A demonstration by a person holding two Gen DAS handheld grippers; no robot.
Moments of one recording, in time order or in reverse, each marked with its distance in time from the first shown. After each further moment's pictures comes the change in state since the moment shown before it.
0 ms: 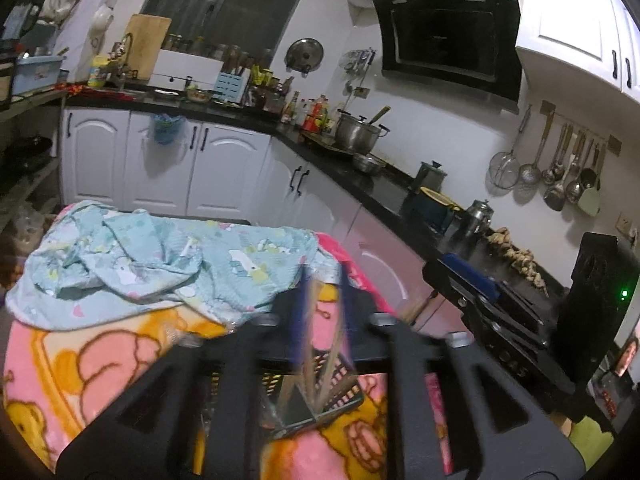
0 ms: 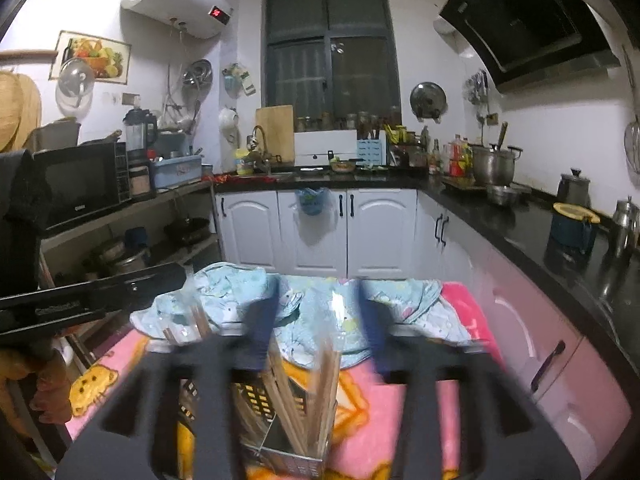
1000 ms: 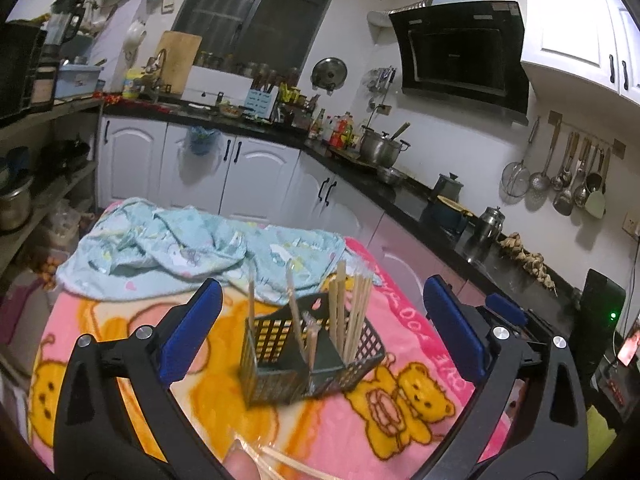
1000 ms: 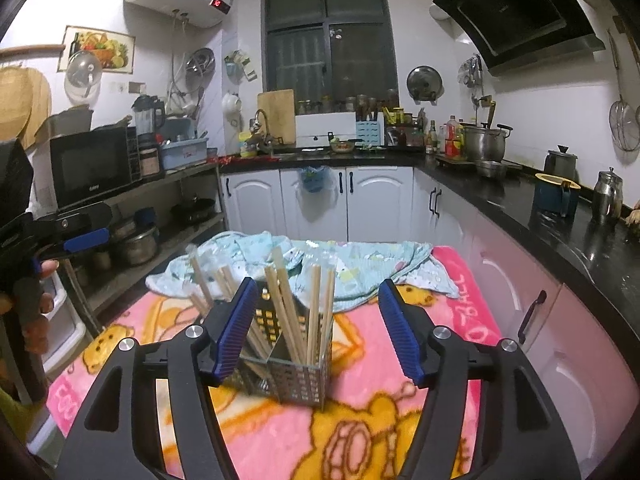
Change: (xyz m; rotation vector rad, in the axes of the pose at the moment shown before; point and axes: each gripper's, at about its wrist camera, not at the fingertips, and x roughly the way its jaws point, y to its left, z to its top) left arm -0.084 0.015 -0.040 -0.026 -0.059 0.084; right arm -0.074 -0.002 -0.052 -0.009 0.067 0.004
